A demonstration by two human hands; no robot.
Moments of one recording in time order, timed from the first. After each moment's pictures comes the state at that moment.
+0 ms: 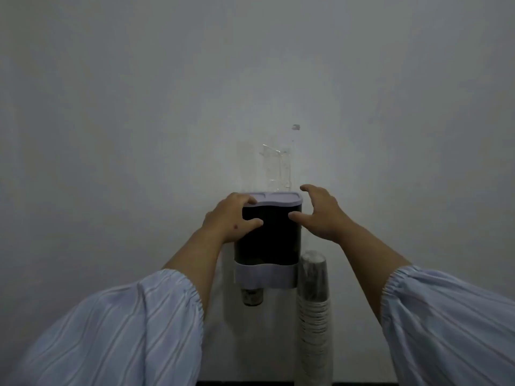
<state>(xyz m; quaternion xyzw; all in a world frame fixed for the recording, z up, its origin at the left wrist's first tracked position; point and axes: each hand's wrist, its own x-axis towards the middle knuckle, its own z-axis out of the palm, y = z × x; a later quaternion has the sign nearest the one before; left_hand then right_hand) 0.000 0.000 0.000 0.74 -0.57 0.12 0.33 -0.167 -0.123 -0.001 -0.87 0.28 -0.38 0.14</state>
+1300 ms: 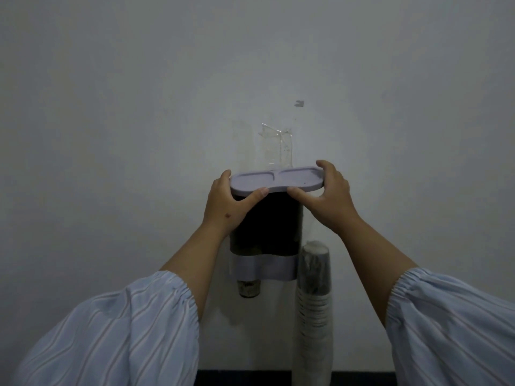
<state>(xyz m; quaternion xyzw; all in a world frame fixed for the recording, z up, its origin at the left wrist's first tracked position) 0.015 -0.036 -0.020 0.66 -0.48 0.08 0.57 -0.152 -0.147 -0.014 -0.79 0.25 -0.54 0.19</state>
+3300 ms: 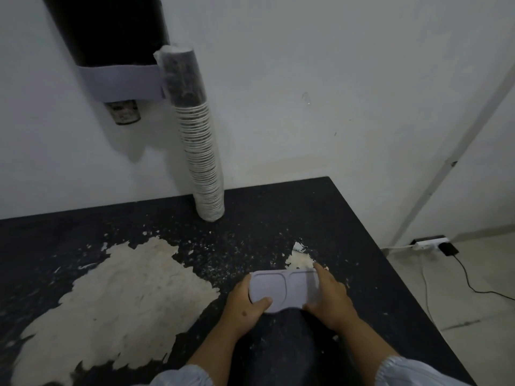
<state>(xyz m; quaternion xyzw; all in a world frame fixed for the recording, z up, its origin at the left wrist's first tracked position) -0.294 0.039 -0.432 0.74 -0.39 -0.42 0.35 -0.470 -0.052 -0.438 -0.74 0.58 -0.05 0.35</state>
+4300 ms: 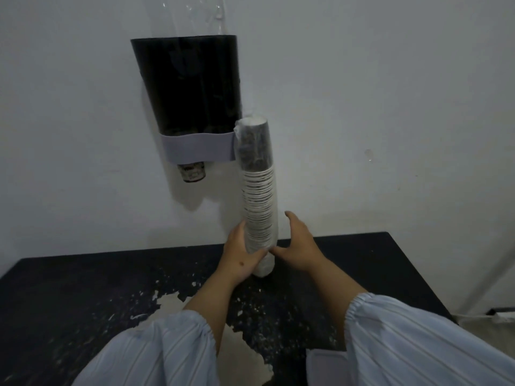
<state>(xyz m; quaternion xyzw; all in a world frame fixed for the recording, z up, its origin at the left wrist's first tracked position) -0.127 -0.047 -0.299 0.73 -0.46 -0.22 0.46 -0.244 -0.147 -0.304 -0.82 0.37 -0.23 0.38</state>
